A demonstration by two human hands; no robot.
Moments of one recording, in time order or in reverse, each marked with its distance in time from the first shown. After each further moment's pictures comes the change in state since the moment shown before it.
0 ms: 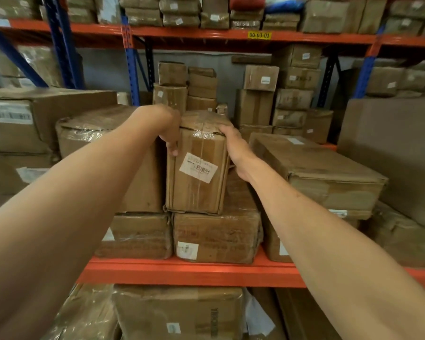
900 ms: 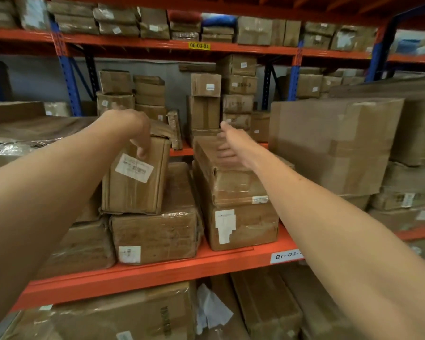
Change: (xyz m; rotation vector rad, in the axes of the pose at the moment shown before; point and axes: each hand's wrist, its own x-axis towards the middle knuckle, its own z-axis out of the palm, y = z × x) left_hand -0.002 0.098 -0.021 0.242 0.058 -0.077; right_hand -0.069 -0.028 -0.169 -0.108 0.121 0.153
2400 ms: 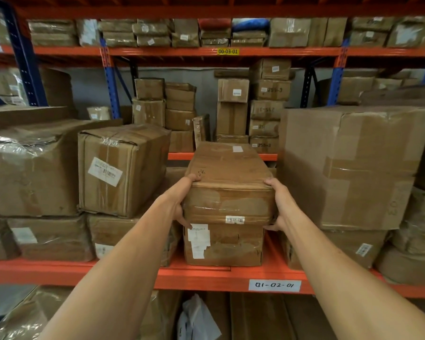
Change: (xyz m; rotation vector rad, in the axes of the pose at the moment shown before) left_hand -0.029 0.218 0.054 -1.973 -0.604 -0.387; right_hand 0.034 0.158 -0.153 0.435 0.054 0.396
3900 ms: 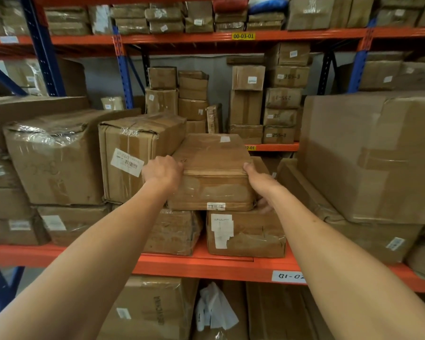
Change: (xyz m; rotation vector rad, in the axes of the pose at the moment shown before) left_hand -0.013 0.024 -0.073 1.230 0.833 0.393; right_hand -0.014 -0.006 0.097 -0.630 -0.020 -0.068
